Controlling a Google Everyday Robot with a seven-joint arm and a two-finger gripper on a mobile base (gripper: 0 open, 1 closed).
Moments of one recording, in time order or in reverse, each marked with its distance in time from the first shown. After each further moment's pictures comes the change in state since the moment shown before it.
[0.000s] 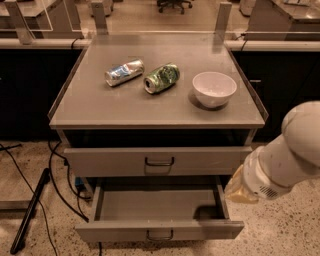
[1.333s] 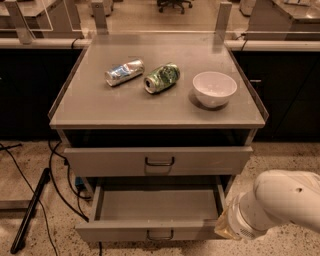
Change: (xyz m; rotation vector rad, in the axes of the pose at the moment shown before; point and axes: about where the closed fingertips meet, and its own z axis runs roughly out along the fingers) arm 0.049 0.041 0.128 -0.044 0.020 0.029
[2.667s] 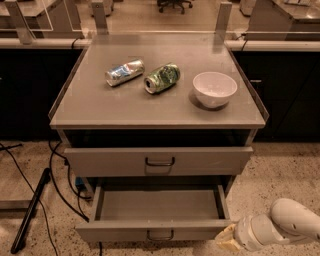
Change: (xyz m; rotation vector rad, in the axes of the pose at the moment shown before) arm 0.079 -0.029 0.164 -0.193 -0.317 0.137
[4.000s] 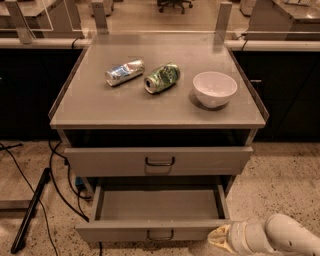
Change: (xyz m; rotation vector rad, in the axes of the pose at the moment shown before) arm 0.001 -0.018 0.038 0.132 -0.115 -0.221
